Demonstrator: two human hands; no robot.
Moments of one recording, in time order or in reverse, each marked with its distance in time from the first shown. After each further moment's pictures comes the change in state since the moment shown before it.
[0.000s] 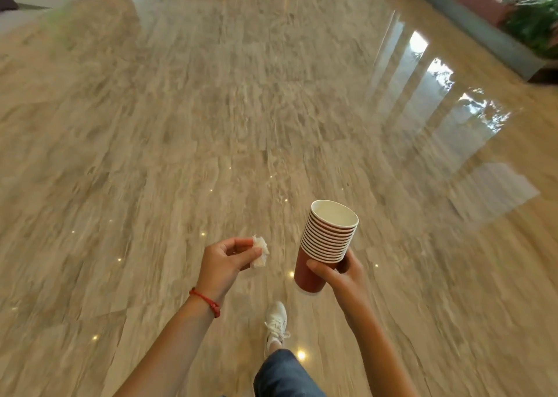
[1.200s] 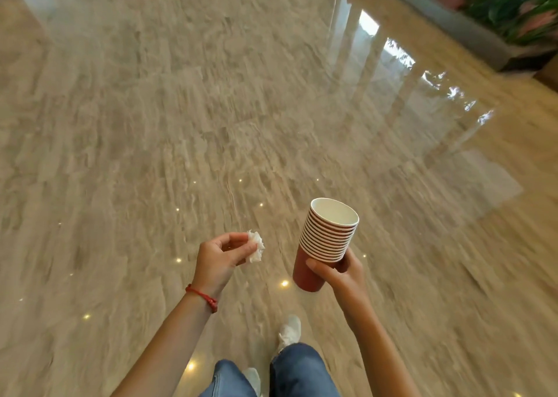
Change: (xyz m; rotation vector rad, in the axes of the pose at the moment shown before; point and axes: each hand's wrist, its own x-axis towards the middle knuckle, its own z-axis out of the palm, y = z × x) left_hand 0.699 0.256 0.261 0.098 -0.186 -0.028; right_hand 0.722 -0.151 -0.010 0.067 0.231 0.048
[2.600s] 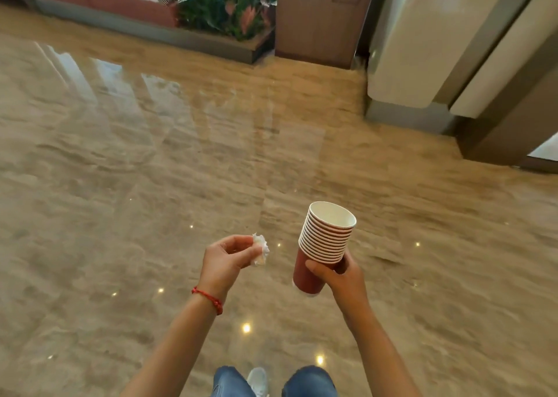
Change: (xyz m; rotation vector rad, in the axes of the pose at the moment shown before) left_hand 0.444 0.186 0.560 0.300 -0.916 -0.027; right_hand 0.469 -0.123 -0.271 0.187 0.924 -0.064
